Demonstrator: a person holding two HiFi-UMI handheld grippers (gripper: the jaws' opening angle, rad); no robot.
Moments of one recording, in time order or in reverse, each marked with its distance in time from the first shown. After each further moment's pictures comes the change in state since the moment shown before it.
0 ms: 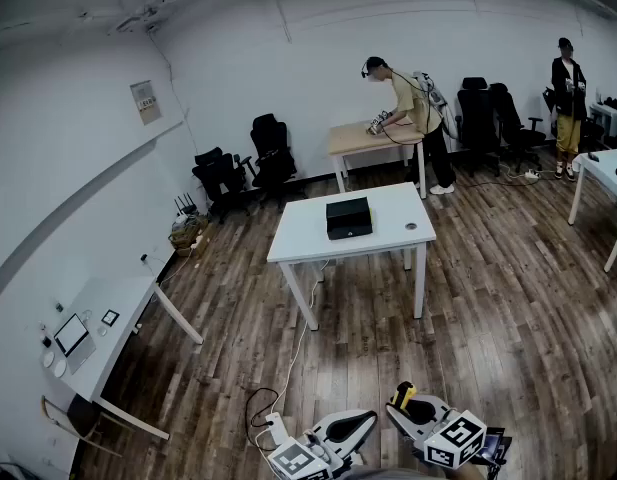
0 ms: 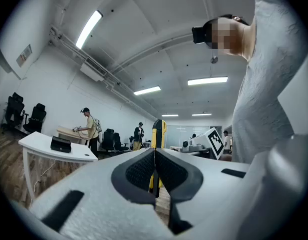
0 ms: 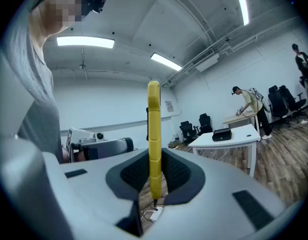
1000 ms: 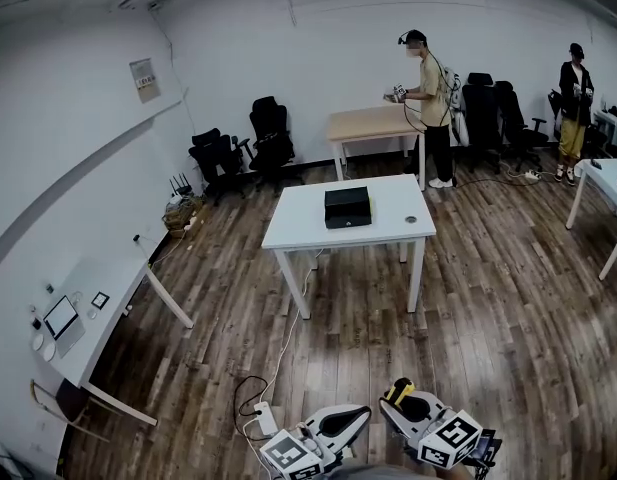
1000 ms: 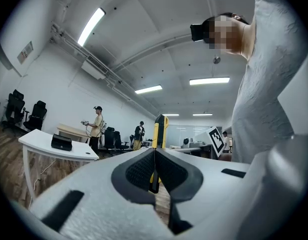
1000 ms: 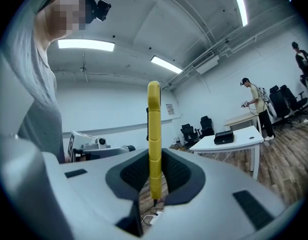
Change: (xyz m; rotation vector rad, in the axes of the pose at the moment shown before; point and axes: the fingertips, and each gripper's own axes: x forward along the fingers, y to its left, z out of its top) left arm 0.005 0.024 0.000 -0.011 0.014 -0.003; right arm 0.019 -0.010 0.014 -0.001 -0.045 0.011
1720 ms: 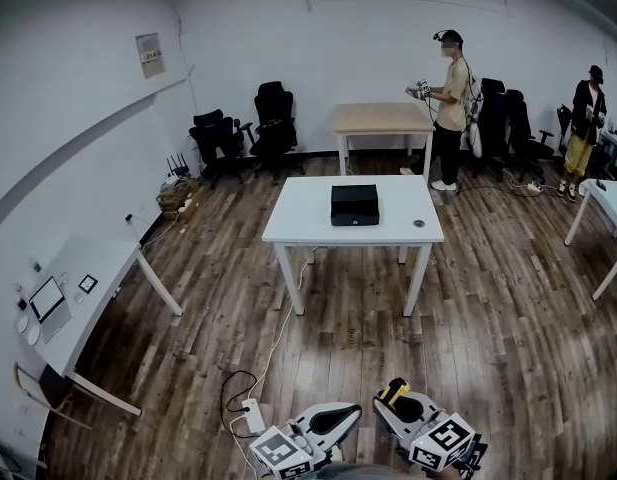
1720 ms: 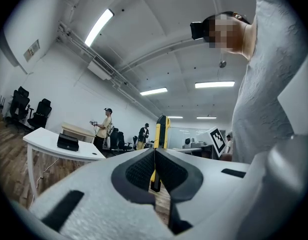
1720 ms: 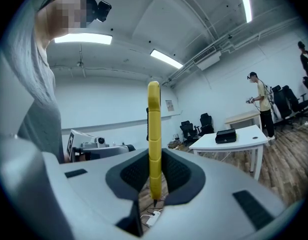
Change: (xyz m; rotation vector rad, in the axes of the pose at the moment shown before) left arm -0.015 0.067 0.013 -0.042 -0.020 0.031; right arm 0.064 -0.016 0.002 -0.011 0.047 -0.008
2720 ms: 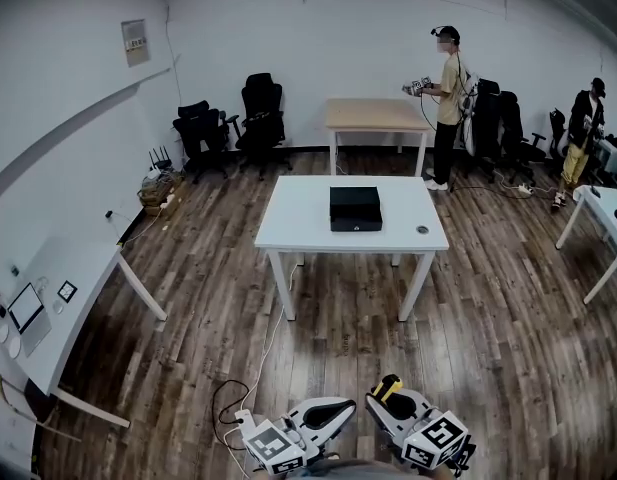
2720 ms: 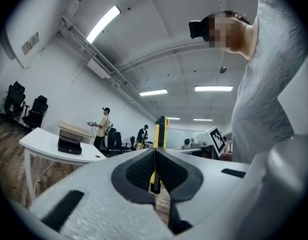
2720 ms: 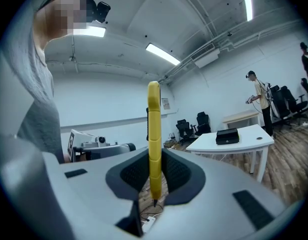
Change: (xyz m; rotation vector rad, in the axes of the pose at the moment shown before) left arm -0.011 0.115 0.012 0.035 -0.018 -0.068; right arm 0.106 -0.030 0.007 0.002 0.014 -0.051
